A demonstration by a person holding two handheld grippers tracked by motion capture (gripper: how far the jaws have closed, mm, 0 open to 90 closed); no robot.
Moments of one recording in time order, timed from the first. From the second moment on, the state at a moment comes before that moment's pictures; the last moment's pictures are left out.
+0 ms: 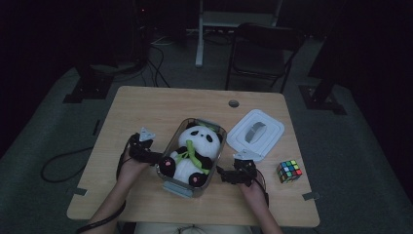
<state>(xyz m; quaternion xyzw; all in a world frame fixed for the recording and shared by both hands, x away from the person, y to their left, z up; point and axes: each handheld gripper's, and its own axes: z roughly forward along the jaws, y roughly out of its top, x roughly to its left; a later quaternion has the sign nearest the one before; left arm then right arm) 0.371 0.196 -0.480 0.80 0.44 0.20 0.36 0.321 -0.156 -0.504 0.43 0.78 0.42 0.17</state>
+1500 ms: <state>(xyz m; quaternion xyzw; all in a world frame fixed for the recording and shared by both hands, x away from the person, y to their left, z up) 0.341 0.191 -0.442 0.80 0.37 0.18 0.43 0.316 -0.203 -0.450 0.44 0.74 0.47 0.20</state>
